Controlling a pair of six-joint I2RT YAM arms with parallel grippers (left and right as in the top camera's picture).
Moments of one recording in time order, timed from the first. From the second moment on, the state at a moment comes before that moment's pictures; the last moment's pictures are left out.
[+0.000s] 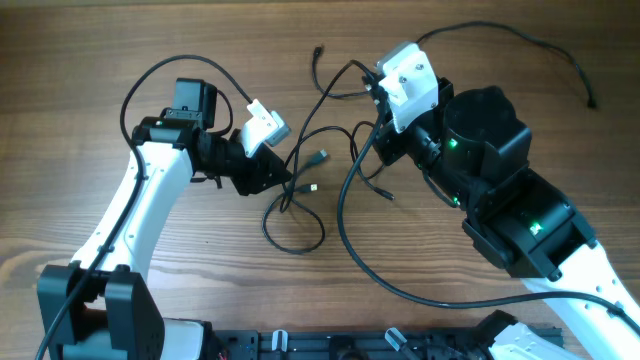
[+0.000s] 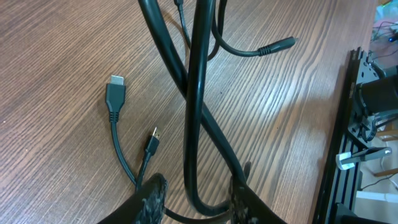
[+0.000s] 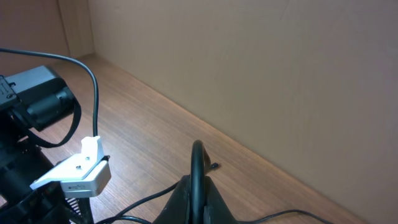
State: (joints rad) left arm -0.11 1.57 1.14 -0.92 0.77 0.70; right arm 0.65 1.17 1.33 -0.43 0.09 -0.18
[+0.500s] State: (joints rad) left arm -0.11 1.57 1.14 -0.92 0.76 0.71; right arm 0.65 1.17 1.33 -0.43 0.07 -0.15
